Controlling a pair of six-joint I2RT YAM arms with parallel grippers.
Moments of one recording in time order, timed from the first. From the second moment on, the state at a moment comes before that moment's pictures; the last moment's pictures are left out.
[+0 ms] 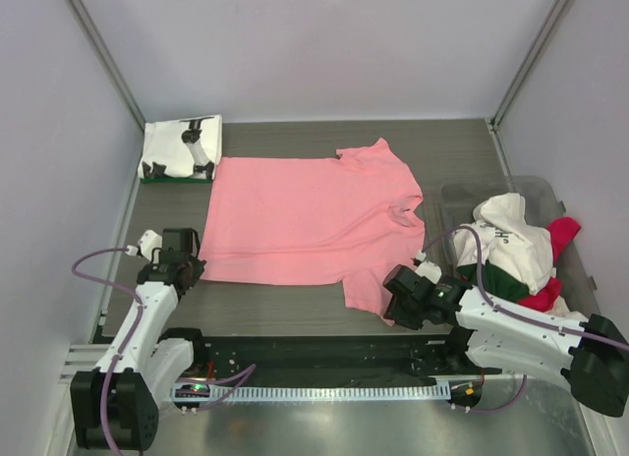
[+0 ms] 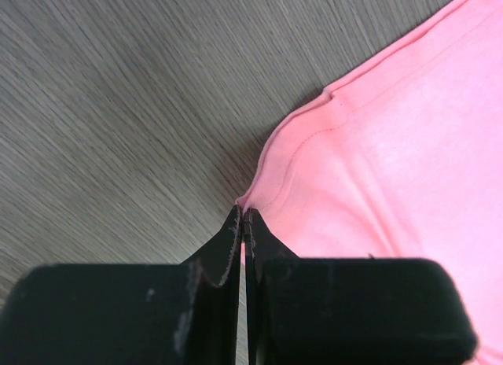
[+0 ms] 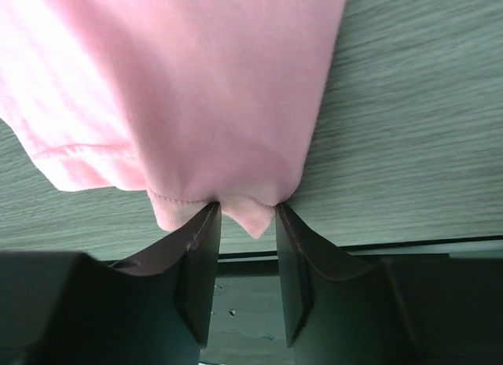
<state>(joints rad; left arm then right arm) -0.02 0.88 0.49 -0.60 -0.34 -0.96 0.91 0.91 0.42 -0.76 0.19 1.29</state>
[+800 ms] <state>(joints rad) -0.01 0.72 0.63 -0.81 -0.24 -0.96 0.91 0.75 0.69 -1.01 0.30 1.26</state>
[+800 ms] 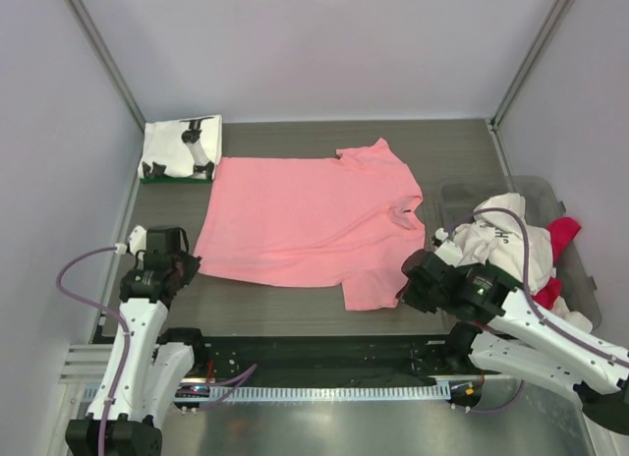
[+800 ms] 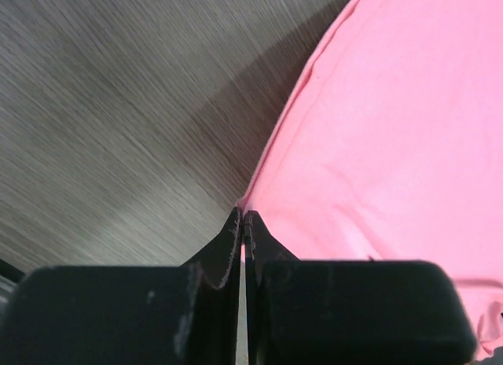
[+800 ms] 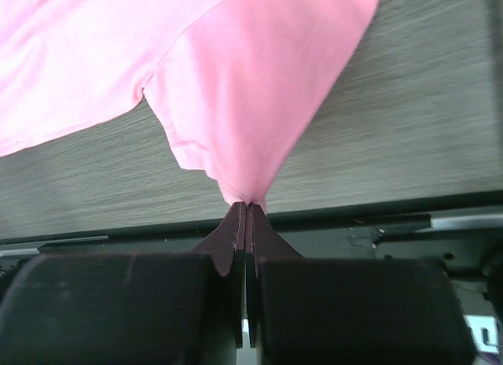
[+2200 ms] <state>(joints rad) -0.01 1.21 0.96 -0.86 -0.12 -0.70 0.56 1.35 1.35 -1.01 0.50 0.78</state>
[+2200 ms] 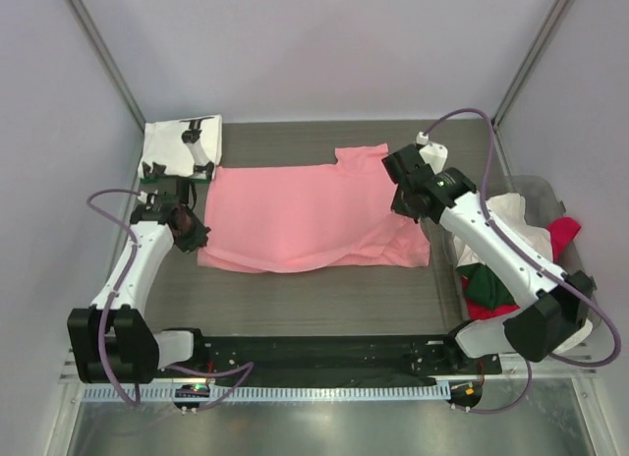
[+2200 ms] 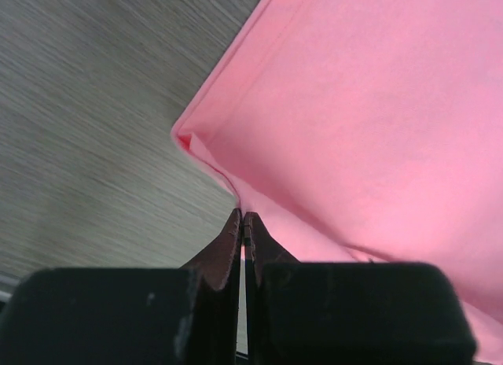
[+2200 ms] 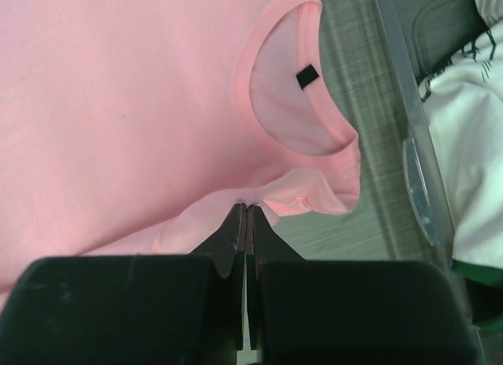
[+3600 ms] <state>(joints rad) 0.06 1.75 1.20 -0.70 -0.12 -0.58 0.32 1.86 1.60 -0.89 0.42 0.60</state>
